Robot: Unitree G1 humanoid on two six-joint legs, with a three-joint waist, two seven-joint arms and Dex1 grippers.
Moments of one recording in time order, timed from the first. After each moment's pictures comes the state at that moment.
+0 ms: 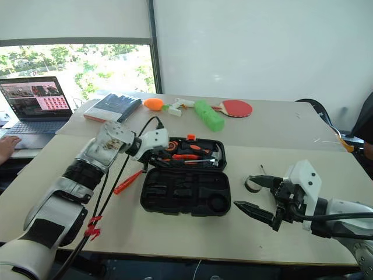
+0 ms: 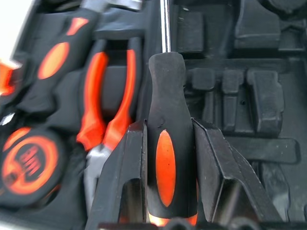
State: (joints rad) left arm -1.08 0.51 -0.41 0.59 0.11 0.21 -1.35; right arm 0.10 -0.91 -0.49 -0.67 0.80 0.71 0.81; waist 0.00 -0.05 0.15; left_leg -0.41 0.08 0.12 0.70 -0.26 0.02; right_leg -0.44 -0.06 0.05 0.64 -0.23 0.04
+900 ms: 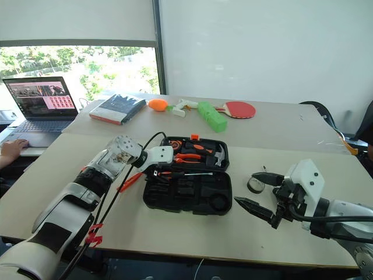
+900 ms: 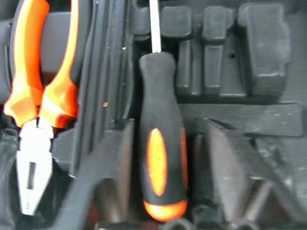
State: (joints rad) left arm -1.06 0.46 -0.44 0.70 0.19 0.12 -1.33; right arm 0.10 -0.89 -0.49 -0.70 0.80 0.71 0.76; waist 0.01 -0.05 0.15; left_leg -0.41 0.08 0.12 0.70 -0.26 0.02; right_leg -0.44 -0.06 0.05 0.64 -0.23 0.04
